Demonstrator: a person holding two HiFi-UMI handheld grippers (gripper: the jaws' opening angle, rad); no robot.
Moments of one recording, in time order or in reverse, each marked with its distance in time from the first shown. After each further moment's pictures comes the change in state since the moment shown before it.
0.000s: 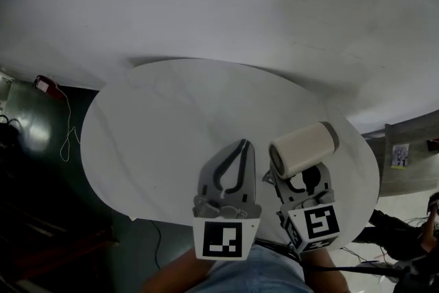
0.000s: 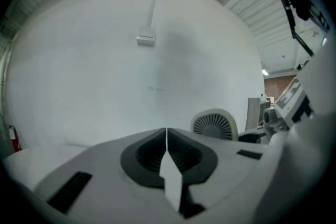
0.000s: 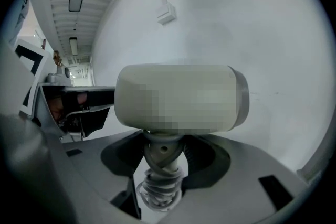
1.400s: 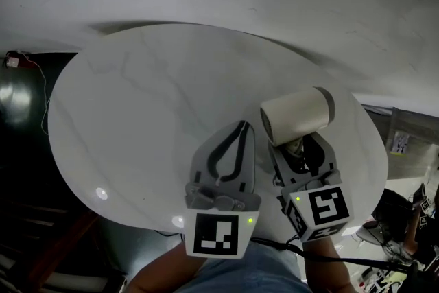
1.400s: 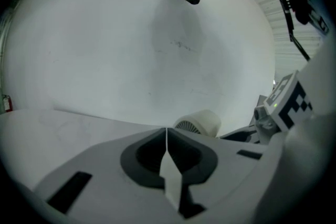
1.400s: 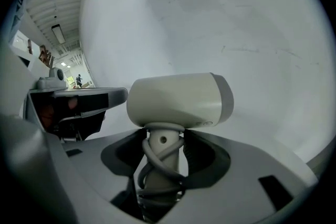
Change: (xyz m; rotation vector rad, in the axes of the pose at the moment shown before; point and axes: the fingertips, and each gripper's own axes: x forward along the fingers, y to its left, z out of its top) left arm 0.103 0.071 -0.099 -0.175 0.237 -0.046; right arm 0.139 -0.016 -0.059 0.052 0.359 0.049
